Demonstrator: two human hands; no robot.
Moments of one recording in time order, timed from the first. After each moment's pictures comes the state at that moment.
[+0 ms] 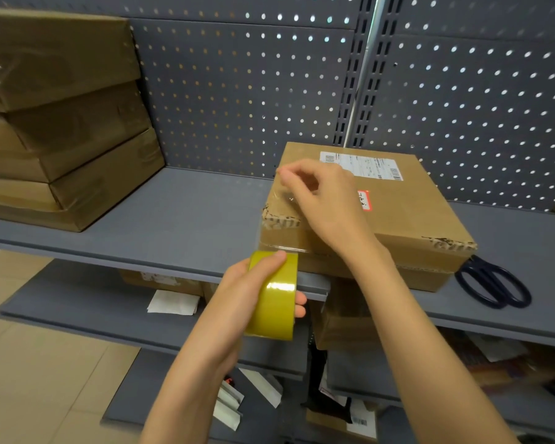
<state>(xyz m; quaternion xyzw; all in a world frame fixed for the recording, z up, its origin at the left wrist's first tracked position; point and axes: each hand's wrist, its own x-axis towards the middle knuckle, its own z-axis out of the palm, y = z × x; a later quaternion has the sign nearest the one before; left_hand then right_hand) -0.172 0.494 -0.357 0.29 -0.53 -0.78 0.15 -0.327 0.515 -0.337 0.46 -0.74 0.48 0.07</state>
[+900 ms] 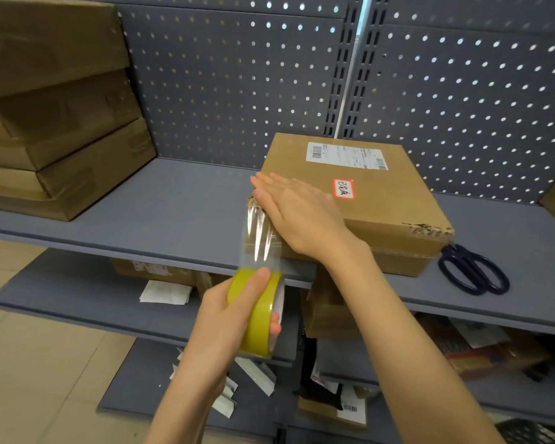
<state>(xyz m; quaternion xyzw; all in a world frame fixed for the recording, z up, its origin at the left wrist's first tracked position) -0.159 0.515 -0.385 0.34 -0.56 -0.72 0.23 -0.316 0.523 -0.343 0.56 -0.82 0.12 0.03</state>
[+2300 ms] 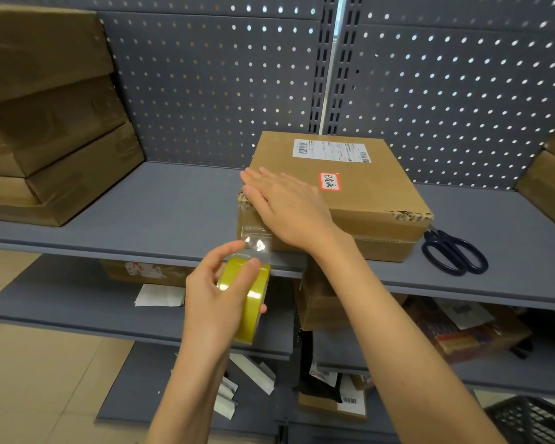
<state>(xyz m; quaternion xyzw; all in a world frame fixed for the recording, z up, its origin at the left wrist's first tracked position) -0.162 0.508 -0.393 0.33 -0.59 -0.66 0.33 -0.315 0.524 -0.346 0.55 -0.82 0.14 0.05</state>
